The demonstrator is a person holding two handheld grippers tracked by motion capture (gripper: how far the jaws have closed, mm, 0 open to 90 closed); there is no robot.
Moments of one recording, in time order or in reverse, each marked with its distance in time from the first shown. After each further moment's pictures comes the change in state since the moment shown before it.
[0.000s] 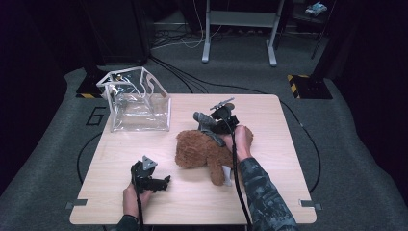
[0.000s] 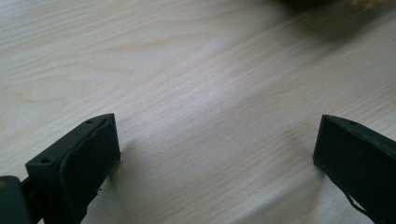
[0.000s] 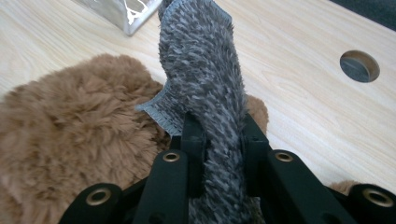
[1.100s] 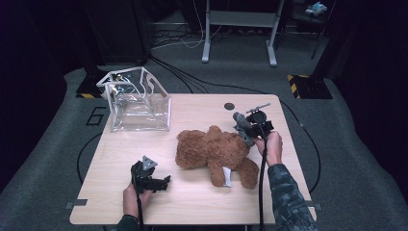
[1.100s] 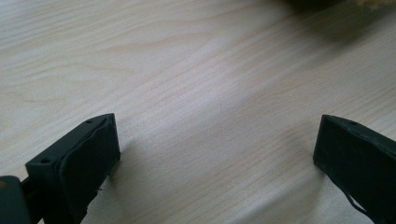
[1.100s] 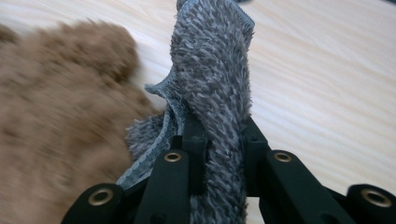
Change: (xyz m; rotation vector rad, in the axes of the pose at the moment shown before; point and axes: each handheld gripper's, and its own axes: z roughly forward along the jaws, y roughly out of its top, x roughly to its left) left arm 0.000 0.000 0.000 0.003 -0.003 0.000; right arm -0.083 -0.067 -0.031 0.062 -0.183 0.165
